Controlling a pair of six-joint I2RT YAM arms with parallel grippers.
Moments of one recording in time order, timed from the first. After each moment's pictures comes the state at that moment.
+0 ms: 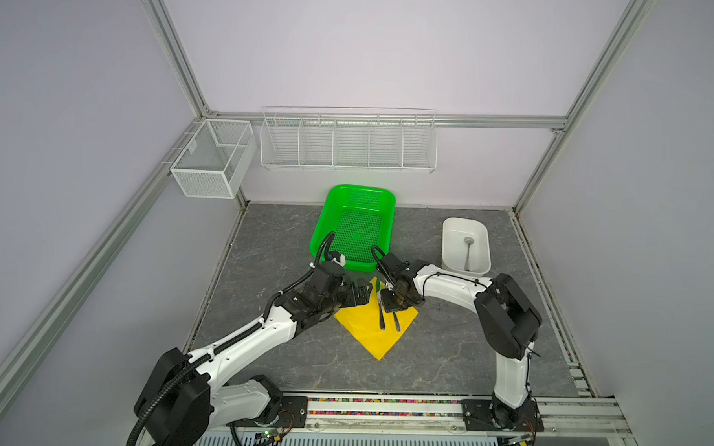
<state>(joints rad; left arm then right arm) -0.70 1.20 0.75 -0.23 0.03 -0.69 0.78 1.97 1.34 -0.73 -0.01 0.52</state>
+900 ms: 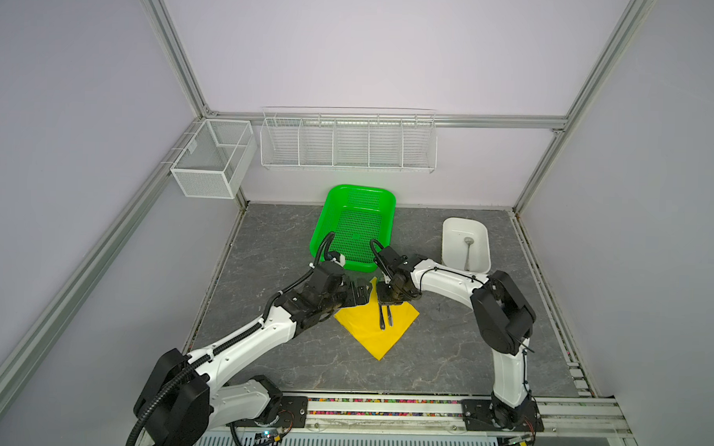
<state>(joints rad) -0.70 1.19 0.75 -0.23 0.02 -0.69 0.76 2.01 1.43 -0.74 -0.06 0.59</state>
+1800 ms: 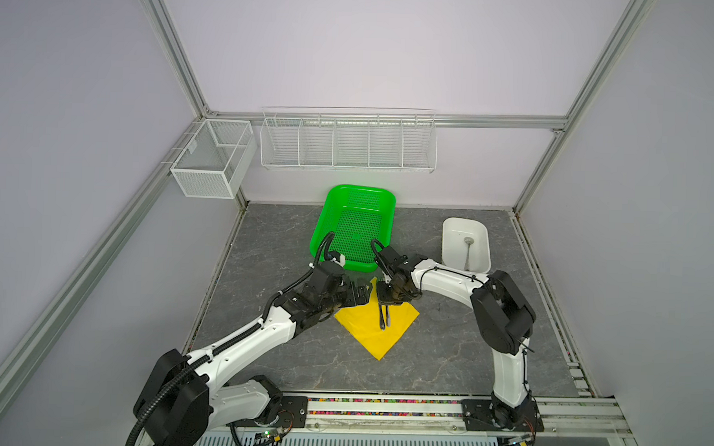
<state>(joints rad) -0.70 1.19 0.75 -0.24 0.03 -0.69 0.76 2.01 1.43 -0.73 -0.09 0.62</state>
